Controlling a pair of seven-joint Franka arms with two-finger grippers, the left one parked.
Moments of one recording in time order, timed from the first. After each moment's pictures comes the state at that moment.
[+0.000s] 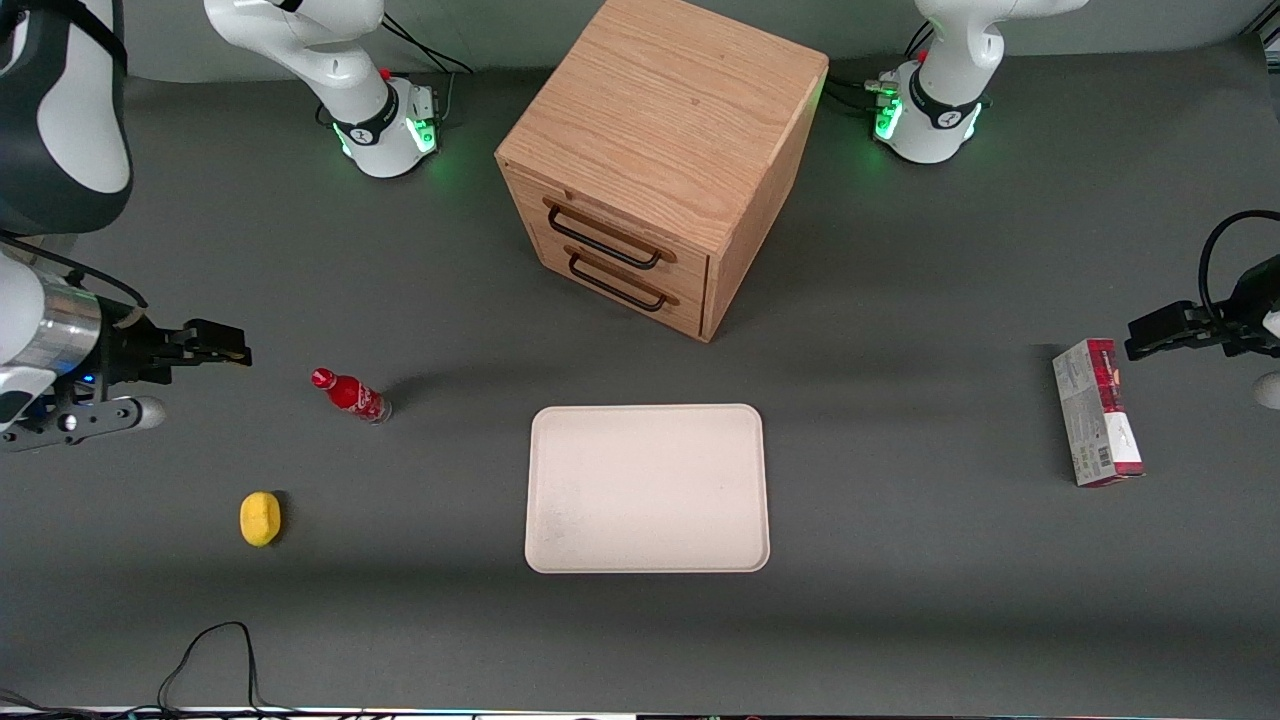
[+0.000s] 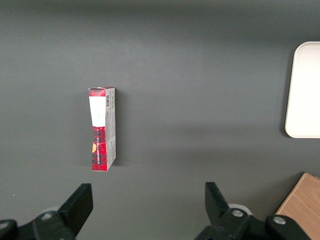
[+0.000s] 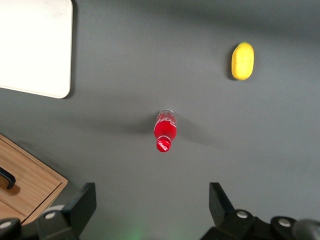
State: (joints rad) arm 0.08 0.32 -0.03 -1.30 0.03 1.45 -0.11
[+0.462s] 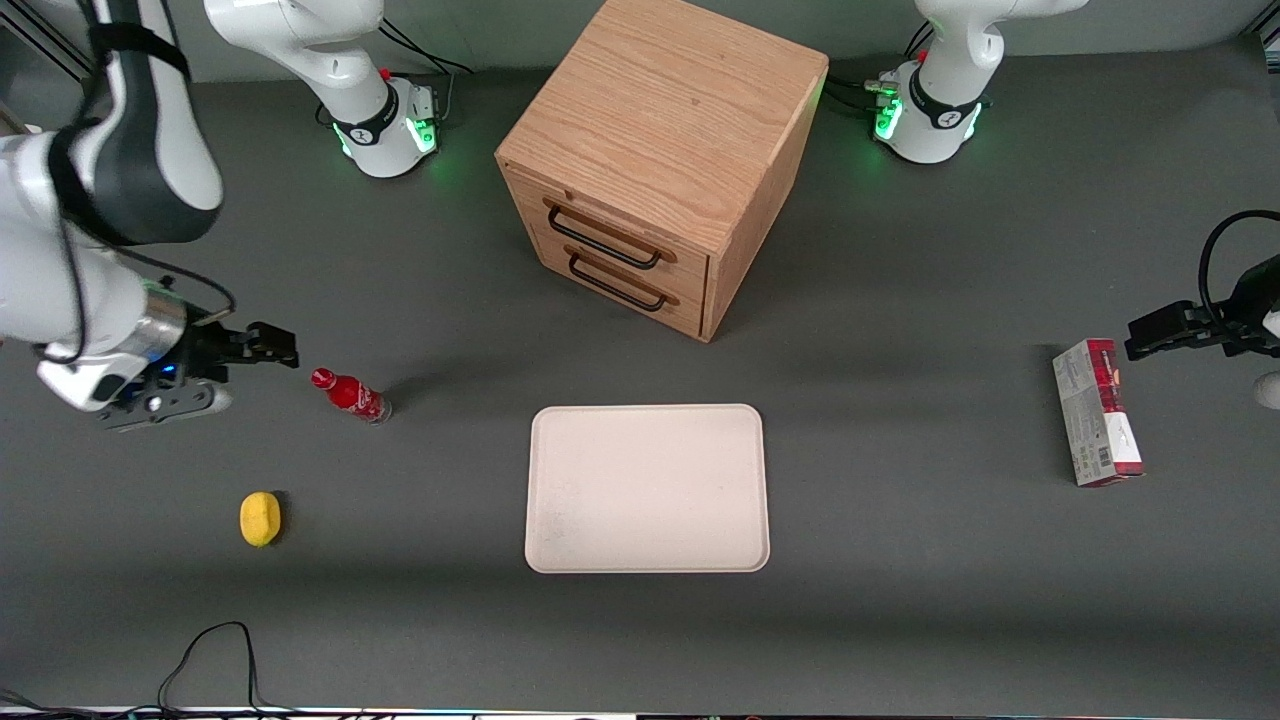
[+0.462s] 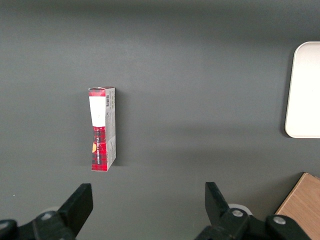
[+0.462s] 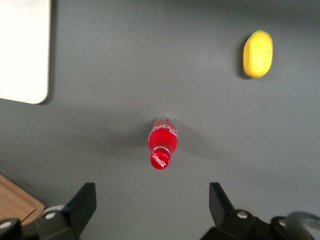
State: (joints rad) arm 0.08 0.09 -0.03 -1.90 0.03 1.92 -0.11
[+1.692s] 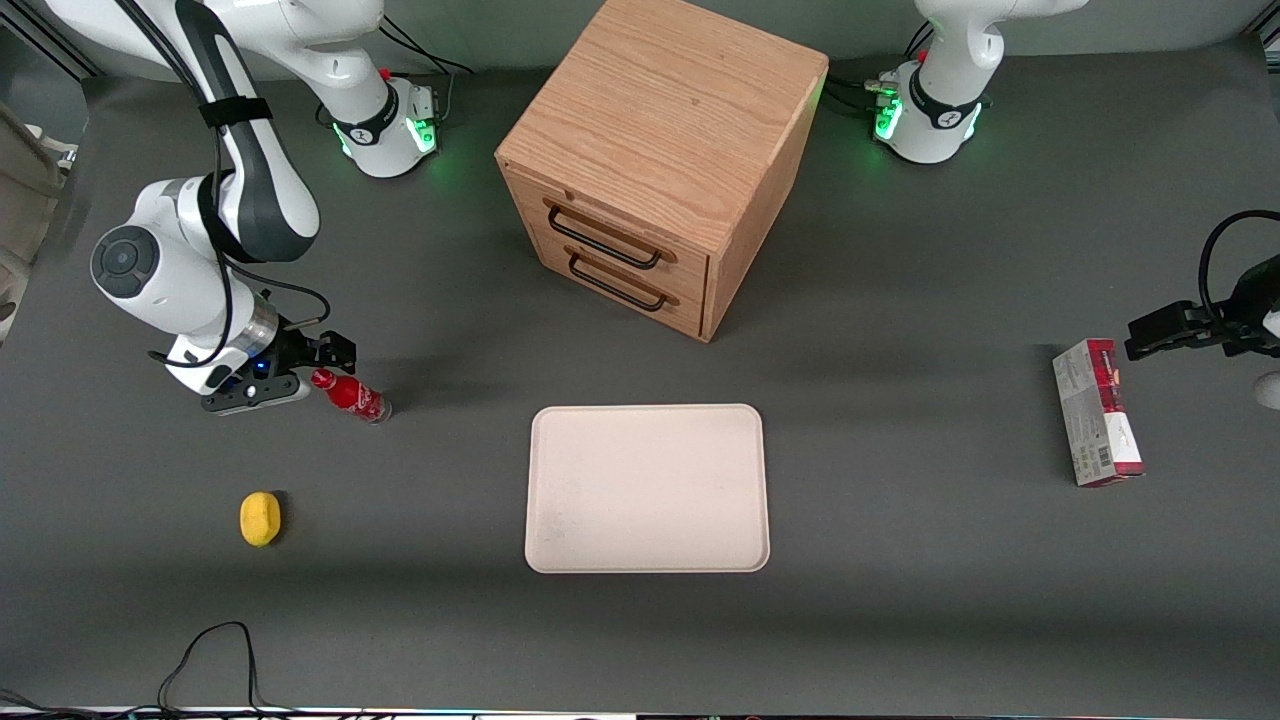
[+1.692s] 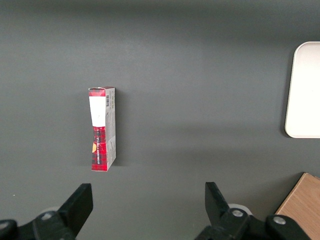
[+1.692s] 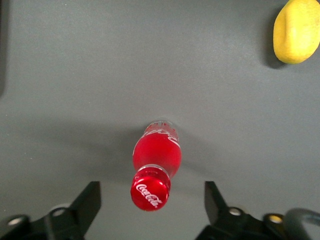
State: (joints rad) arm 0.09 0.10 -0.03 -2.22 0.03 2.32 -0.13
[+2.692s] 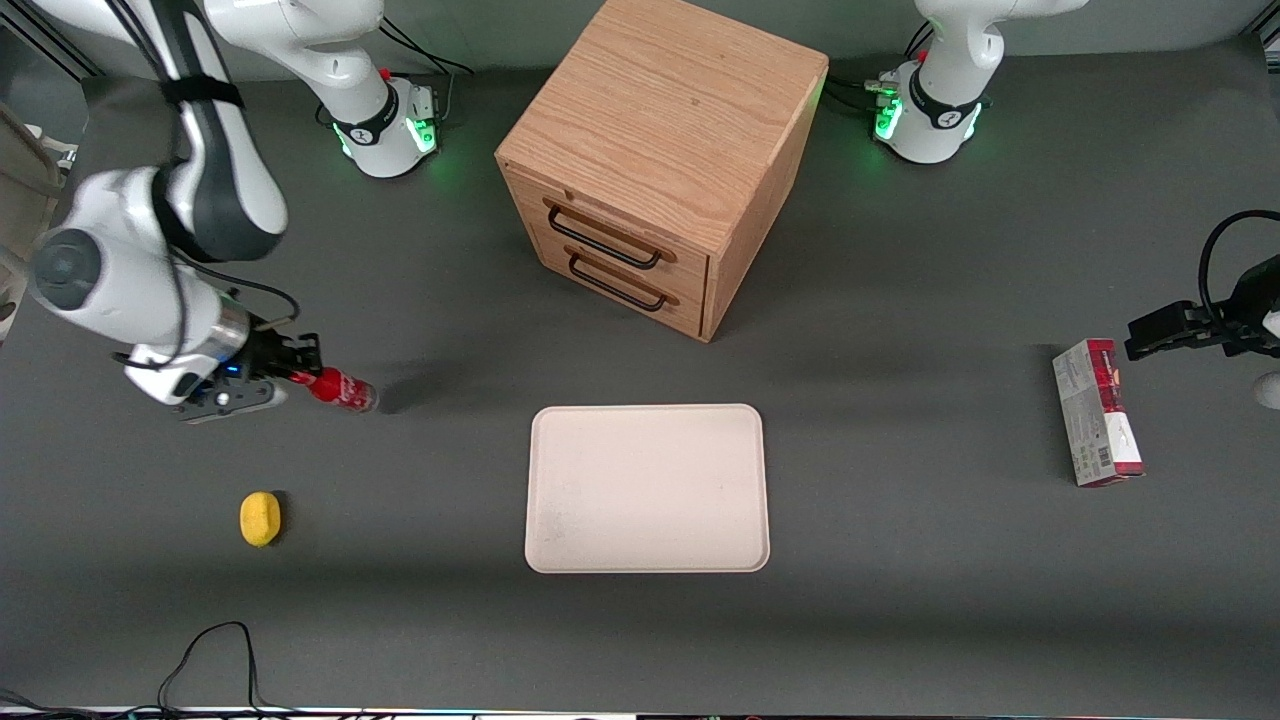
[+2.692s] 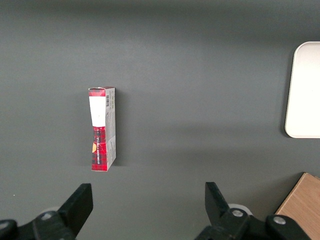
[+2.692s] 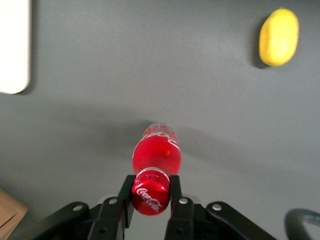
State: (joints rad) arm 0.09 0.10 -0.03 -1.91 0.03 1.89 -0.13
